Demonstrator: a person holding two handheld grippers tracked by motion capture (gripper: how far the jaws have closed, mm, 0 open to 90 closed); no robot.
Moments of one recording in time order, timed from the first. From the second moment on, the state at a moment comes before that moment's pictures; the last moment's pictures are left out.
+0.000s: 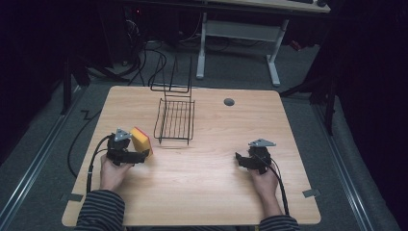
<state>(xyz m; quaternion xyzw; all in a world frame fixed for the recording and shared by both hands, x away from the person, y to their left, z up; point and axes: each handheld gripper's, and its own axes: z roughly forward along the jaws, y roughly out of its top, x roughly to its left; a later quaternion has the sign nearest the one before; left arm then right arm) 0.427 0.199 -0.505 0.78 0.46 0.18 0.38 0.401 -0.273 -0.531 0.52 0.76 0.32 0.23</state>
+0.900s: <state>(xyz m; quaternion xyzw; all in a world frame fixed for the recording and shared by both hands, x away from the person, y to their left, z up) 0.429 0.193 -0.512 0.79 0.44 0.19 0.38 0.401 -0.273 -0.531 0.52 0.76 0.32 0.23</state>
